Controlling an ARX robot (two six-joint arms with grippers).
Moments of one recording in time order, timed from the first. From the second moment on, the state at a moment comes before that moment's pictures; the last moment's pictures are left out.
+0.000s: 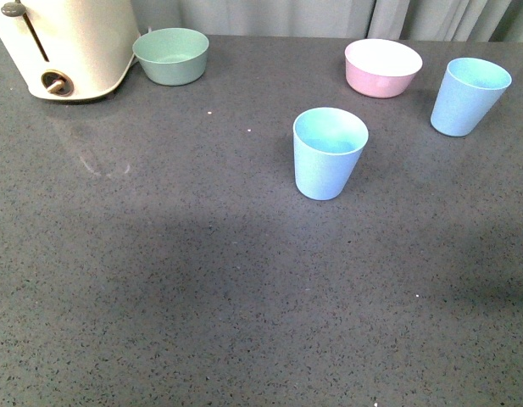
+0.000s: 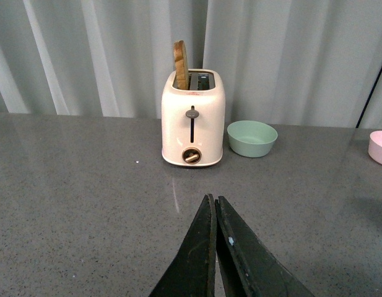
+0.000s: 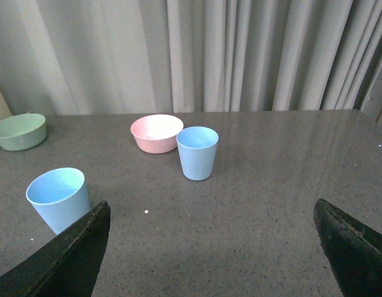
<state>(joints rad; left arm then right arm) 0.00 0.01 0.02 0.00 0.00 -0.01 0.00 0.00 0.02 0.00 0.00 0.00</state>
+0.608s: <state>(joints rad) 0.00 0.01 0.02 0.00 0.00 -0.01 -0.03 0.14 0.09 -0.14 0.06 0.10</state>
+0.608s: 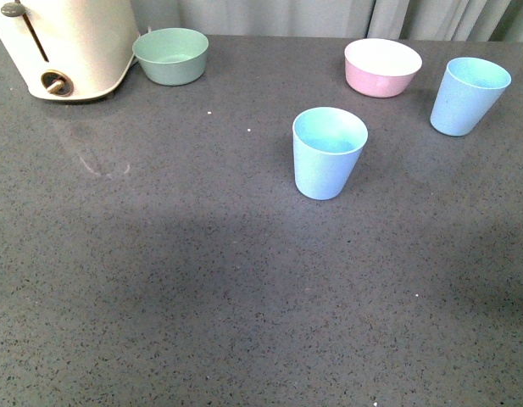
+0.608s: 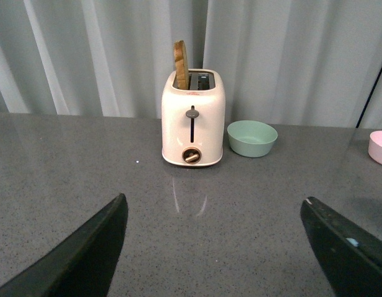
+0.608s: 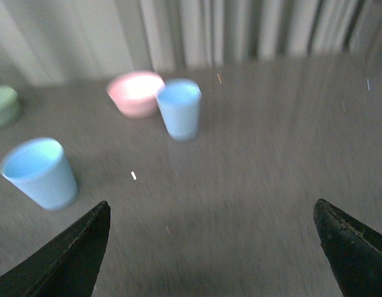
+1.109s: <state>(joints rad) 0.00 0.01 0.02 0.00 0.00 -0.01 -0.21 1.43 0.79 0.11 -0.24 -0.47</state>
